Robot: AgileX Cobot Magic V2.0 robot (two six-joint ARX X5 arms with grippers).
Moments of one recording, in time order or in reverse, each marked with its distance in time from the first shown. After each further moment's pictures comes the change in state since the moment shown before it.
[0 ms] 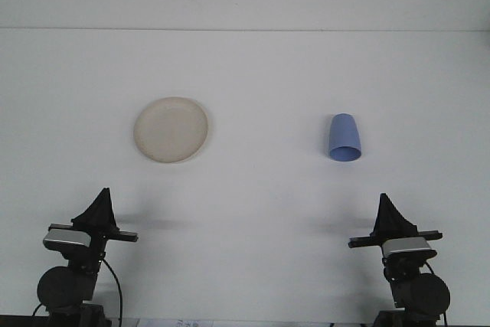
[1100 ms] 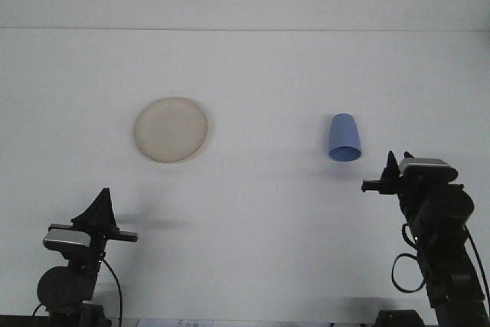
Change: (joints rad) left arm 0.000 0.000 0.000 0.000 0.000 0.000; right arm 0.000 0.761 0.690 -0.350 0.108 0.061
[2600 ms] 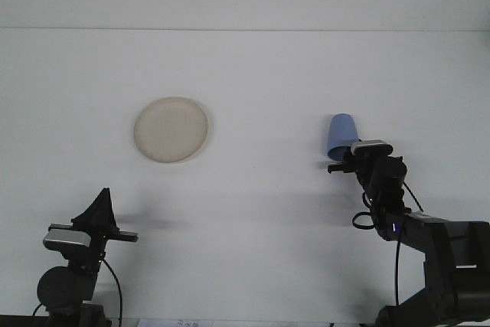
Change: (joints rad) left arm 0.000 0.000 0.000 0.000 0.000 0.000; right arm -0.006 0.890 -0.174 1.050 -0.152 -0.082
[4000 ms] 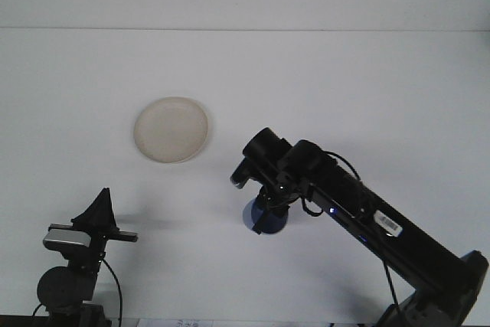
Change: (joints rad) left arm 0.000 0.000 0.000 0.000 0.000 0.000; right arm 0.780 0.022 1.104 -2.156 0.145 -0.137
